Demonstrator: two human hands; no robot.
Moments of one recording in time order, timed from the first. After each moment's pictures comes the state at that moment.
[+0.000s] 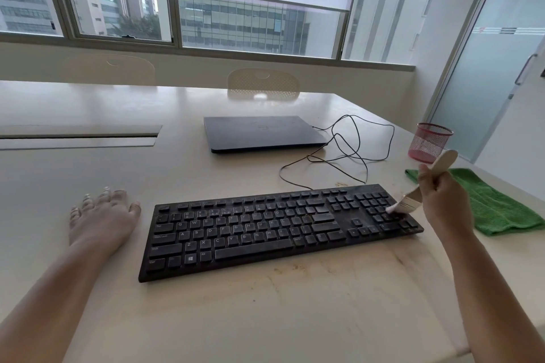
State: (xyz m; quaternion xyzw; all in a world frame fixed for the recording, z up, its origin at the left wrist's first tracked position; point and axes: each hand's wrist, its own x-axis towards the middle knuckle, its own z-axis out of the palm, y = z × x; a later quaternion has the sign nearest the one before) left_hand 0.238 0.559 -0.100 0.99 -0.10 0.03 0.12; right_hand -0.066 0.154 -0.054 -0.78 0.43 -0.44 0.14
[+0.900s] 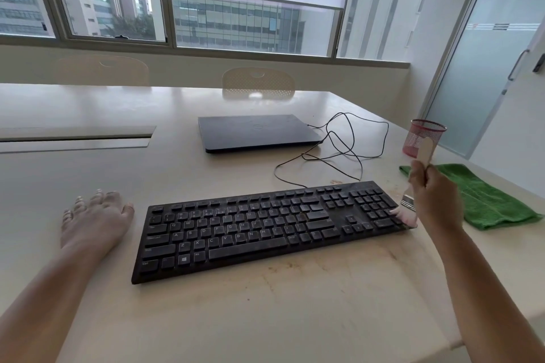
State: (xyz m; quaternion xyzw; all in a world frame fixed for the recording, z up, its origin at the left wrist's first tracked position) left_hand 0.242 0.560 -0.102 0.99 -0.10 0.04 0.12; right_hand -0.063 0.160 -0.054 -0.79 0.40 -0.45 0.11
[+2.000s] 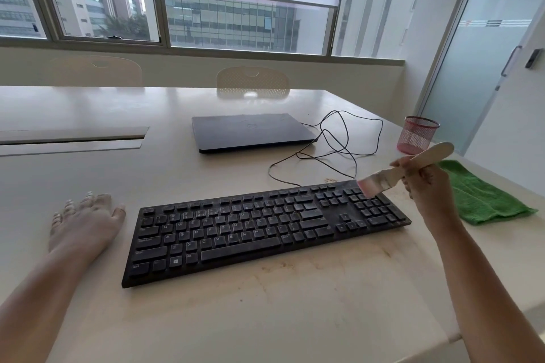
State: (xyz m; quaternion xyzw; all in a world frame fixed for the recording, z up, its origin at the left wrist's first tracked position) left_hand 0.247 0.562 -0.104 0.99 -0.10 0.03 0.12; right_hand -0.067 0.166 -0.046 -0.77 0.19 -0.49 0.37
